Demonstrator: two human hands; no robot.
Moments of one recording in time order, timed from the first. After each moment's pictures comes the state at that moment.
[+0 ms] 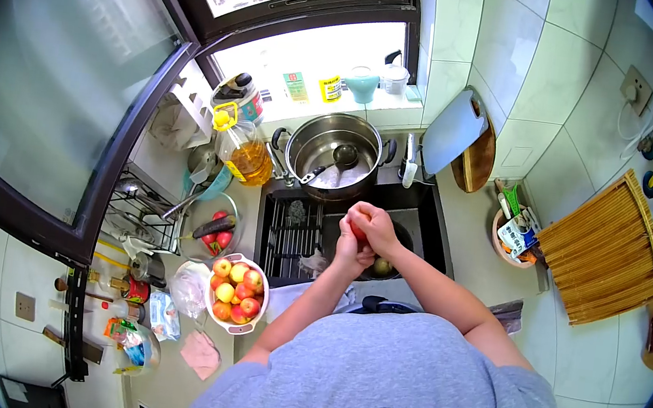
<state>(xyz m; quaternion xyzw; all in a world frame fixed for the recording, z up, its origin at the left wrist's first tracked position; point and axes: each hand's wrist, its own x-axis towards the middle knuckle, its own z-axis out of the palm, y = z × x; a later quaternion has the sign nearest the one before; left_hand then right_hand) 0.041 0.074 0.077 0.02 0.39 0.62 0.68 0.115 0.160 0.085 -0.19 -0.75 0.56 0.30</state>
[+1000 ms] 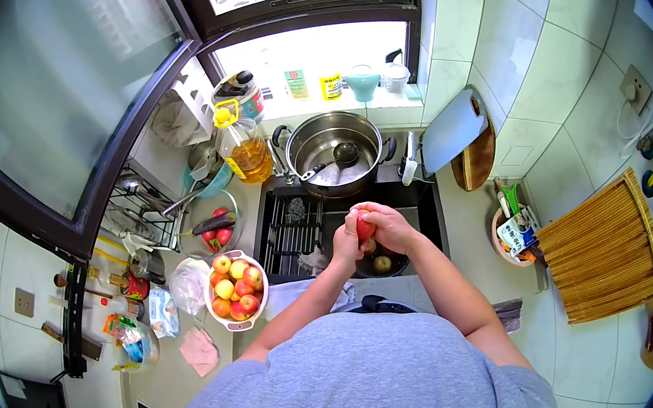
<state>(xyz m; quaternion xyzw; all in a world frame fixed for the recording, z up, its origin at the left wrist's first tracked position) 0.044 0.068 0.079 0.16 0.57 0.64 0.49 0.138 0.172 0.092 -0.13 -0.46 0.86 0.16</state>
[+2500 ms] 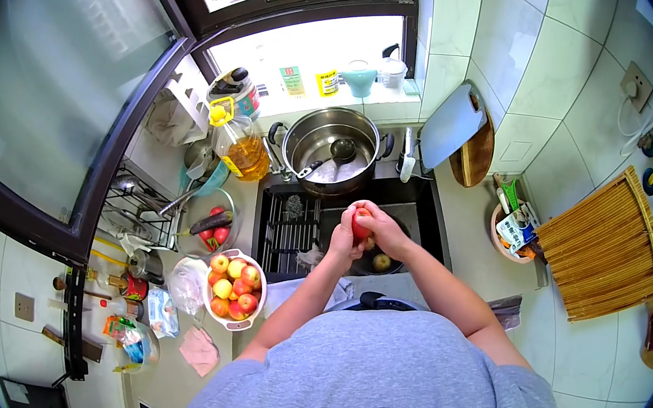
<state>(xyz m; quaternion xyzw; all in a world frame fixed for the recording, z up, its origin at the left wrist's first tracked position) 0.029 0.069 0.078 0.14 0.53 0.58 0.60 0.139 0.154 0.090 -0.19 -0.54 0.79 0.22</state>
